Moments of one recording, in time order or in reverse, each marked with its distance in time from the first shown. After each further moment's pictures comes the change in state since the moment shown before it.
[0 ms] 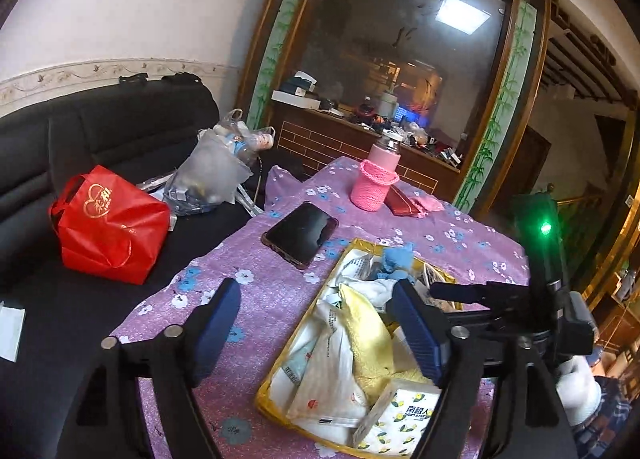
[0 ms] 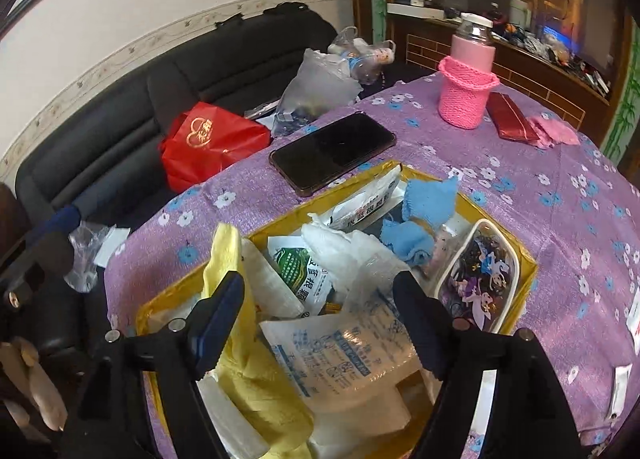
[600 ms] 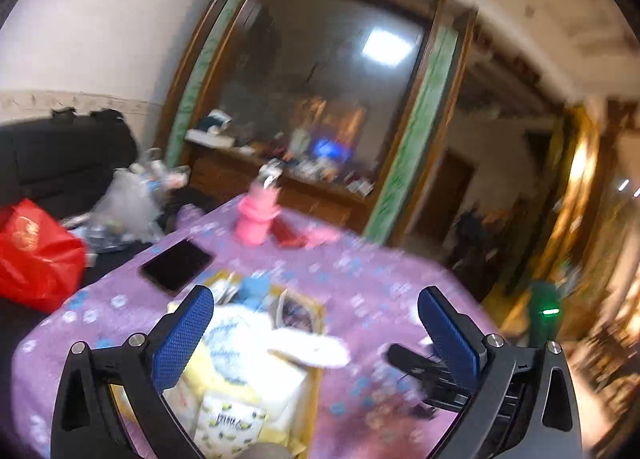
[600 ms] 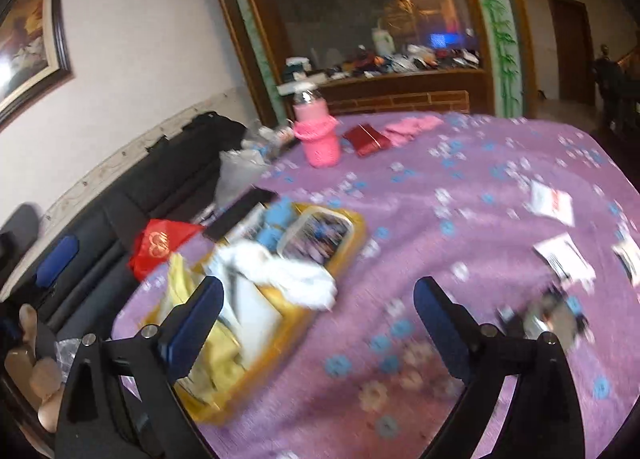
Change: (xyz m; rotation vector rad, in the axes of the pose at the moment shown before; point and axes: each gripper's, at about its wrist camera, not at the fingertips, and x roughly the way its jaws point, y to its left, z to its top) left arm -0.035 -0.108 -0.013 0.081 -0.125 -0.232; right arm -0.137 -0.069 -0.103 0.370 -0.351 -0.140
